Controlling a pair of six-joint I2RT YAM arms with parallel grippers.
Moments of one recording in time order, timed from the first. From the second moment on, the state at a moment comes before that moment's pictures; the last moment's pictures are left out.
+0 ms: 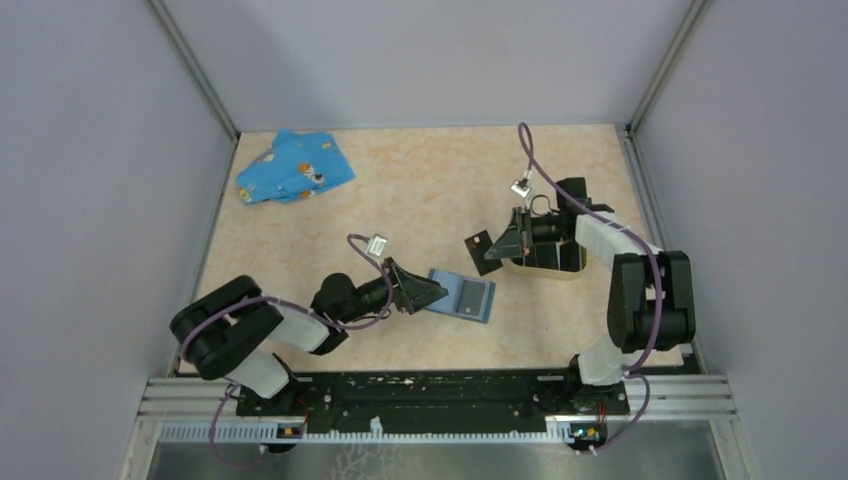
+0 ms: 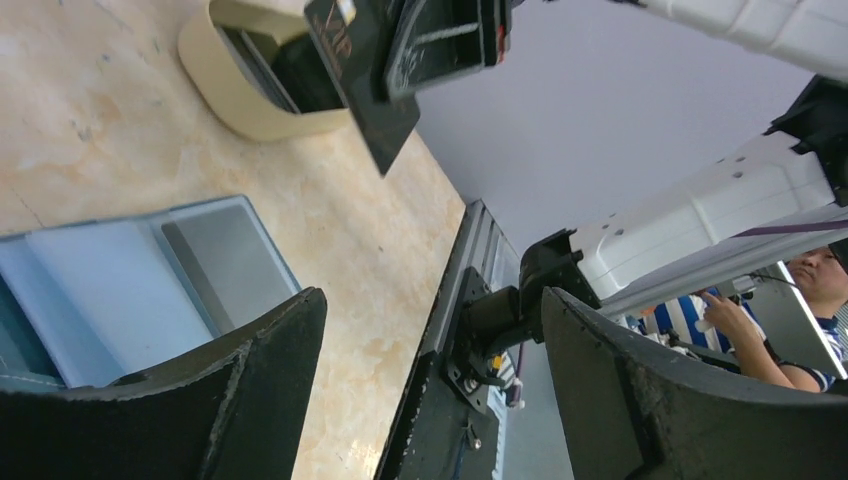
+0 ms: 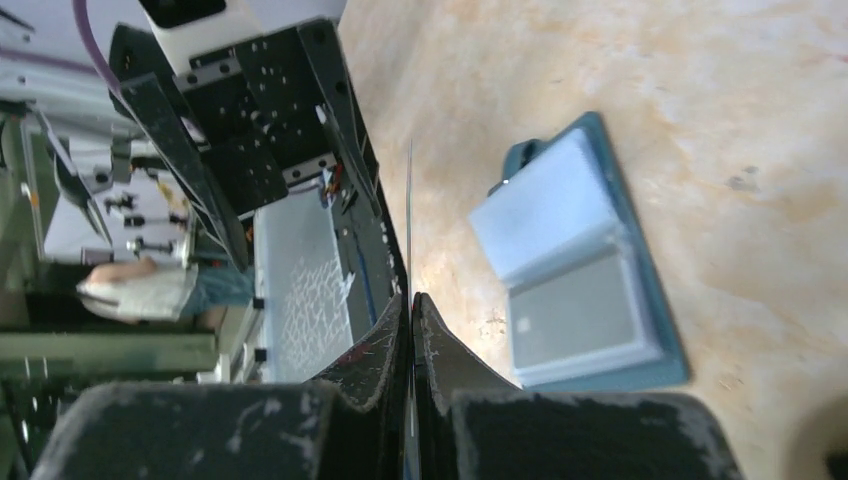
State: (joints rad) left arm -0.84 1.57 0.26 1.39 0.31 -0.97; right arm 0.03 1.58 0.96 -0.54 -1.29 -0.10
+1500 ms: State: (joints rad) left arm -0.80 1.83 0.42 1.51 0.28 -1.09; right arm 0.28 1.59 0.97 -0.63 -1.24 -0.27
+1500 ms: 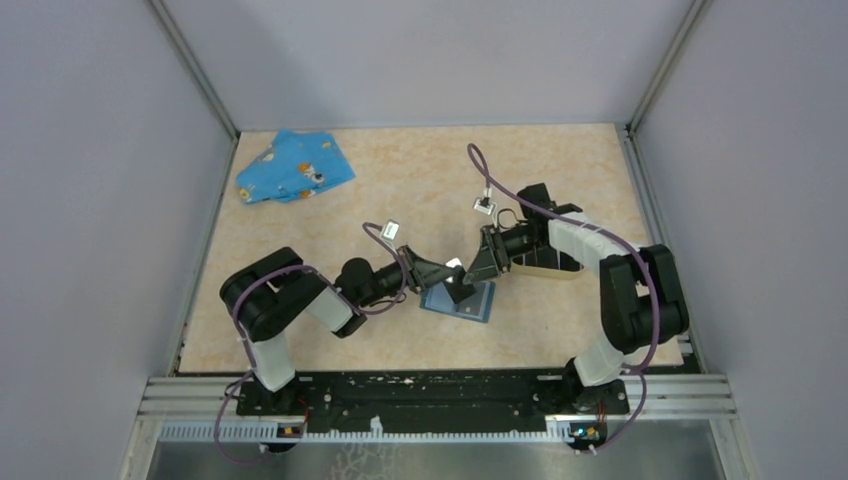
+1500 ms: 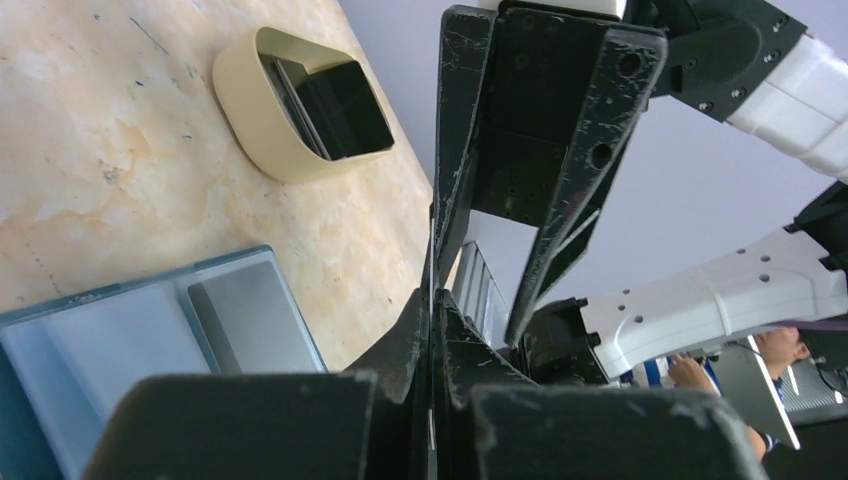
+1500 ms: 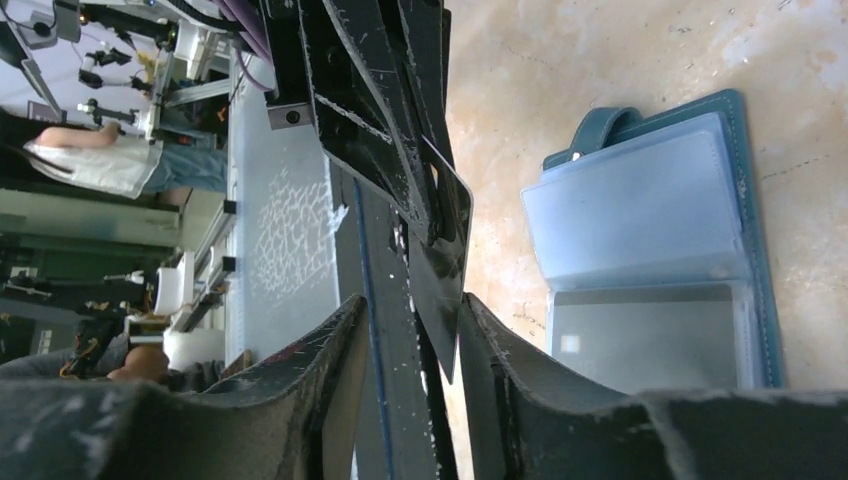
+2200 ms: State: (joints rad) left arm -0.73 1.70 0.41 1.50 0.56 -0.98; right arm 0.38 1.63 1.05 -0.84 -1.24 -0.50
